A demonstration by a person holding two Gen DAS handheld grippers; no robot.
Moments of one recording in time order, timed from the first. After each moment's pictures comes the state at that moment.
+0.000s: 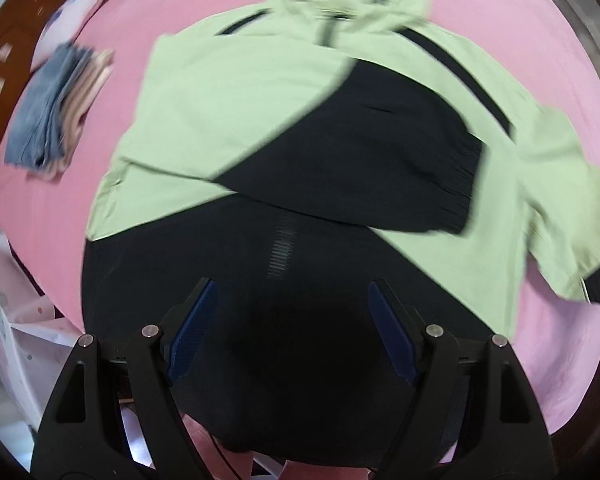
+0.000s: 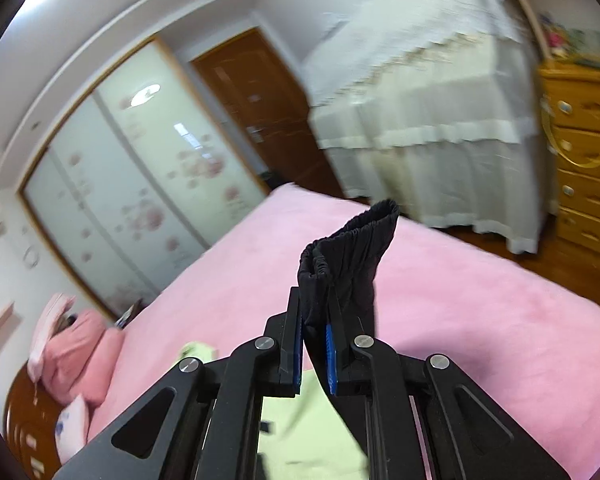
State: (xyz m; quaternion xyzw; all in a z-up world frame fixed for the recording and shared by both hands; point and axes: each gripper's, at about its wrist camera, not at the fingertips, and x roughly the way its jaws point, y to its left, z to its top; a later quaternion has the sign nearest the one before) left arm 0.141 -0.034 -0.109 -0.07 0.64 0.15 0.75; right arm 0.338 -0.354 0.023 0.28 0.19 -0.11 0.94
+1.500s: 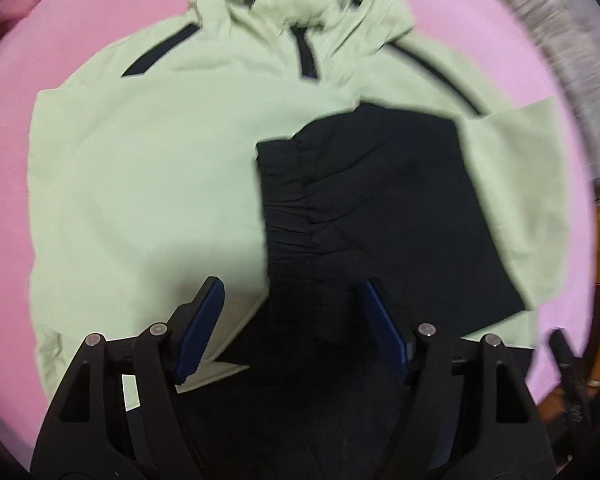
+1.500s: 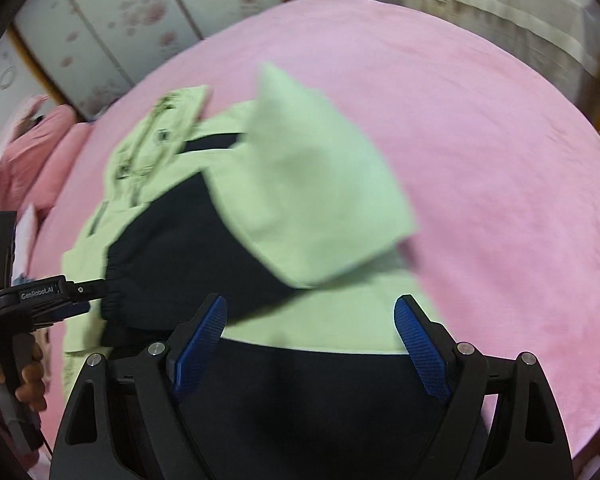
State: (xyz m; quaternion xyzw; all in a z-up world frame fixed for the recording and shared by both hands) left arm 0.256 0.043 -0.191 -0.04 0.65 -0.04 0.76; right arm 0.368 -0.168 -0.171 0.16 0.50 -0.08 0.85
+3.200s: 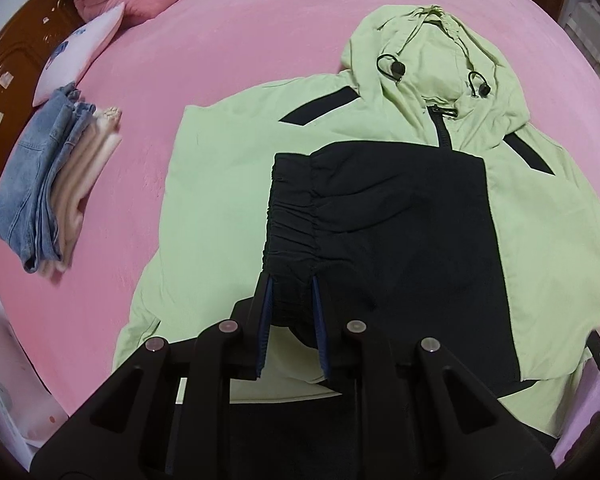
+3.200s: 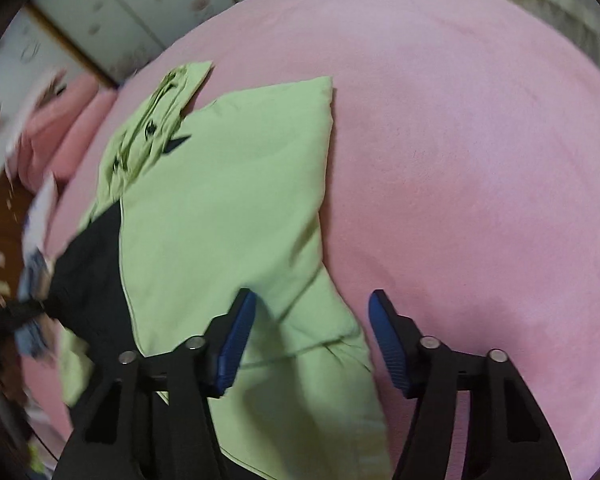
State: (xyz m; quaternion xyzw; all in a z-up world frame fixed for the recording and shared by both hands) left arm 0.247 0.086 -0.160 -0.04 0.57 0.15 0.81; right arm 0.475 -0.292 -0.227 0.17 0.55 0.04 0.82
